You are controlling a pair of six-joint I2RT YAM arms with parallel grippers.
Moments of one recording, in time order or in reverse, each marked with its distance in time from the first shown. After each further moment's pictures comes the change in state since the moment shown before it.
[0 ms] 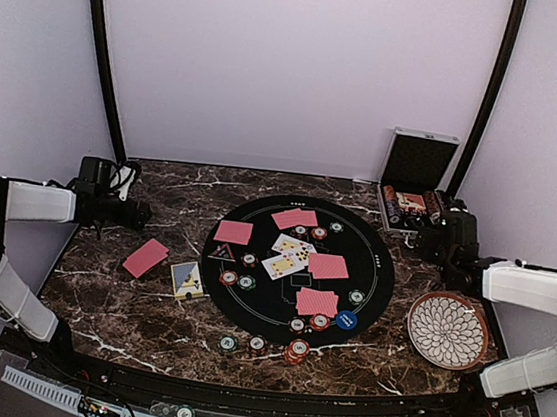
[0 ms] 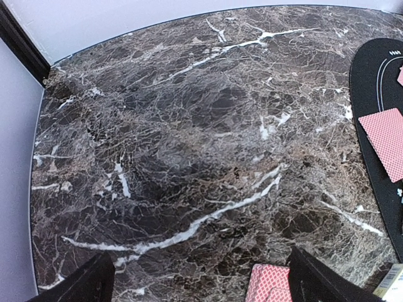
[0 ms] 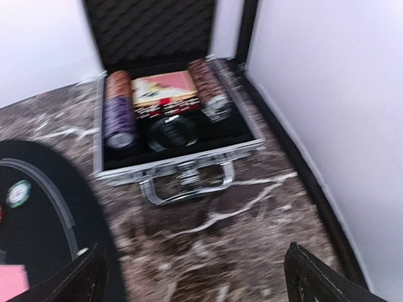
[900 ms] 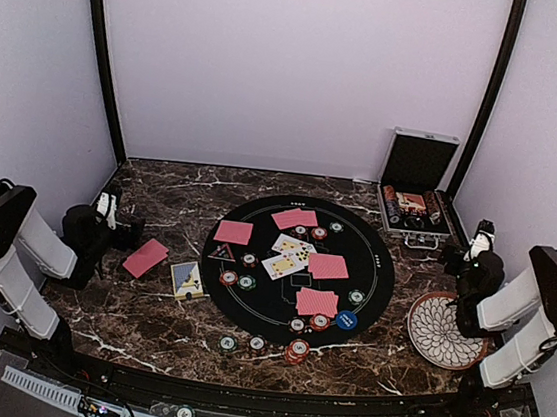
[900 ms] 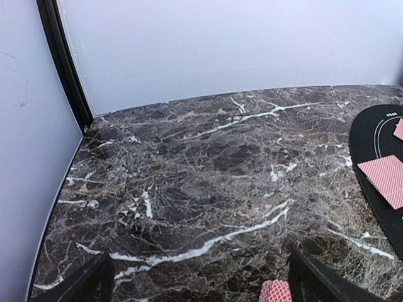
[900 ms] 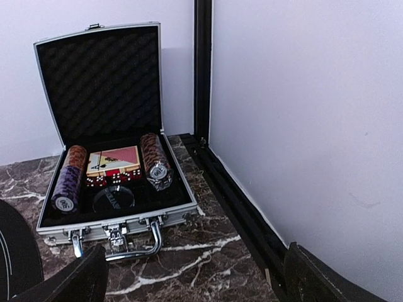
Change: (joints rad) left arm 0.029 0.095 -0.534 1.094 -0.026 -0.082; right arm -0.310 0.281 -0.406 1.173 -0.218 -0.259
